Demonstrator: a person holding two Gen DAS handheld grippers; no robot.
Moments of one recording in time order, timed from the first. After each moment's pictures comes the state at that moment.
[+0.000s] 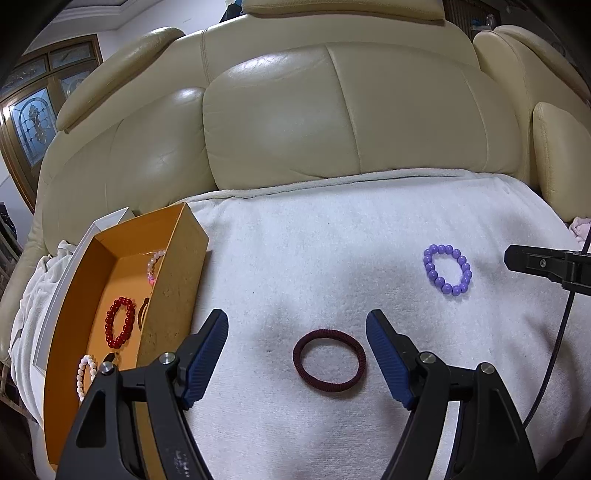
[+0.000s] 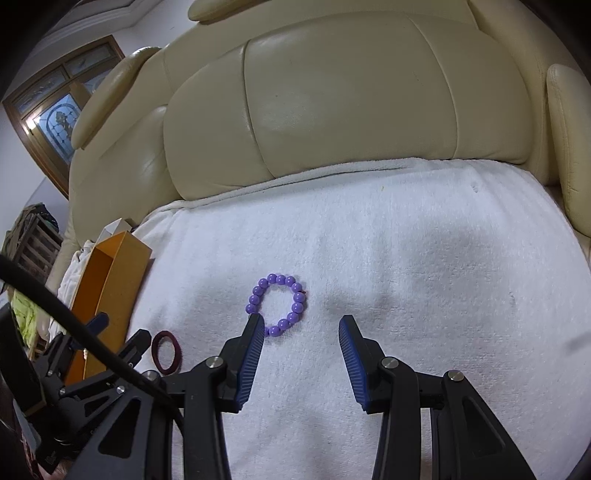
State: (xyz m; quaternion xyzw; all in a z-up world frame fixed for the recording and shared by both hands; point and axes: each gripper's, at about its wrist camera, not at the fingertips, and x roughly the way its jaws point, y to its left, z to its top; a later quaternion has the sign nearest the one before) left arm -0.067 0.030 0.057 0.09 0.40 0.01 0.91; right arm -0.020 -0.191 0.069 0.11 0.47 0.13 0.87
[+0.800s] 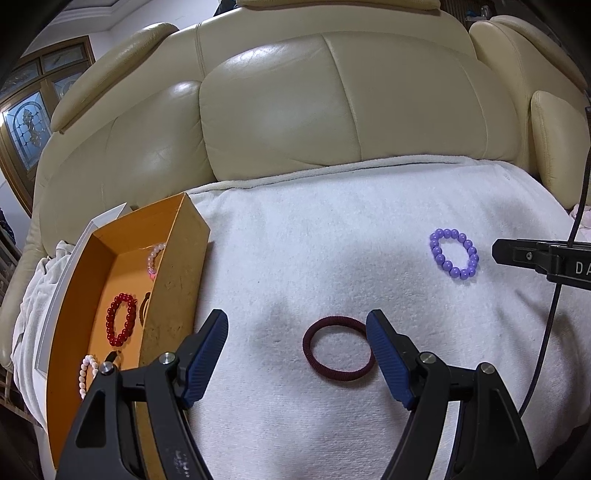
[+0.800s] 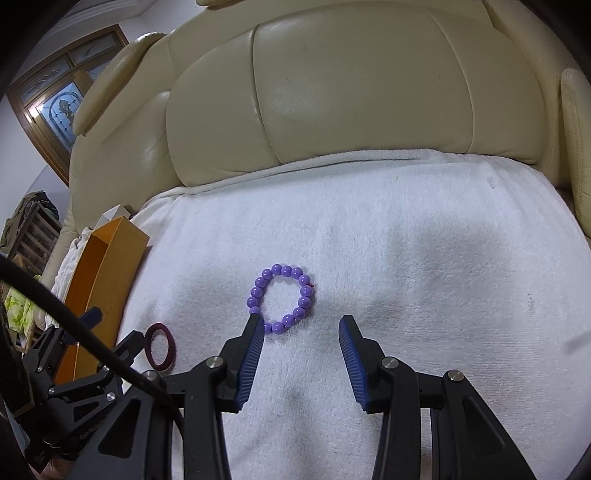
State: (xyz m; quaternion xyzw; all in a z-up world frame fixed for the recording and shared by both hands) left arm -0.064 0.038 0.050 0.10 0.42 0.00 0.90; right arm -0.010 -0.176 0.054 0.10 0.48 0.14 0.86
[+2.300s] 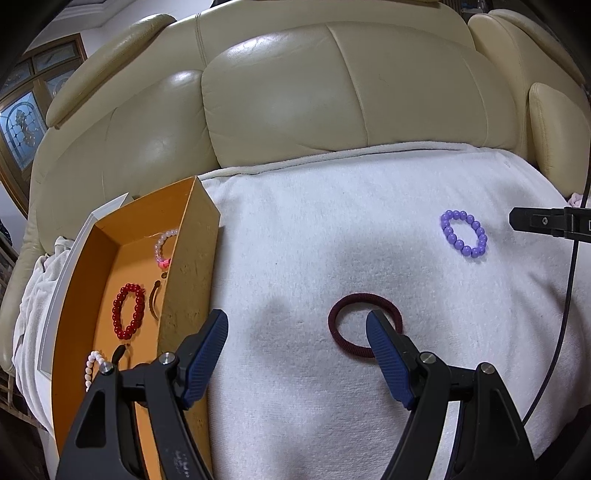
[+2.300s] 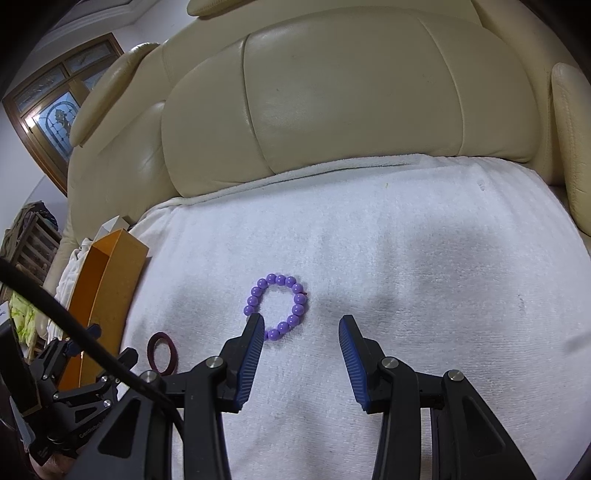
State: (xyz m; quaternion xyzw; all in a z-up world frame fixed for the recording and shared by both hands) left arm -0.065 0.052 0.047 0.10 0.44 0.00 0.89; right arm -0.010 -0.186 0.062 0.12 0.47 0.13 0.86
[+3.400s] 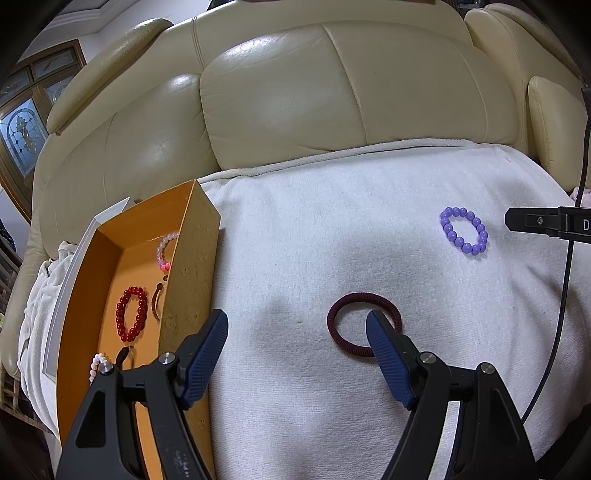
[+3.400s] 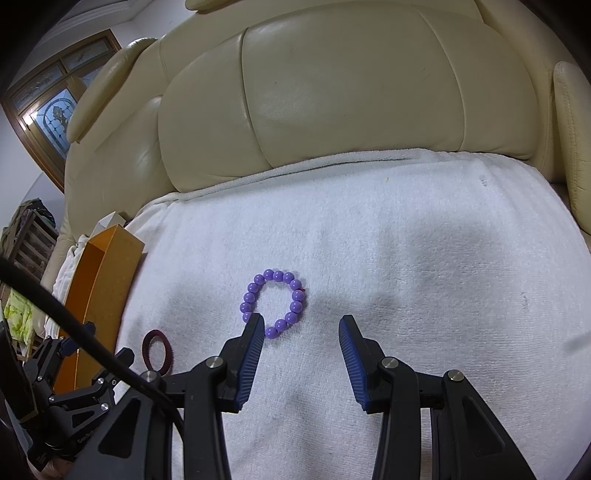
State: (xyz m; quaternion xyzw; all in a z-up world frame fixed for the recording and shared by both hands) left arm -0.069 0.048 0.050 0.12 0.44 0.00 0.89; right arm -0.008 -0.180 0.054 0.11 0.48 0.12 0.86
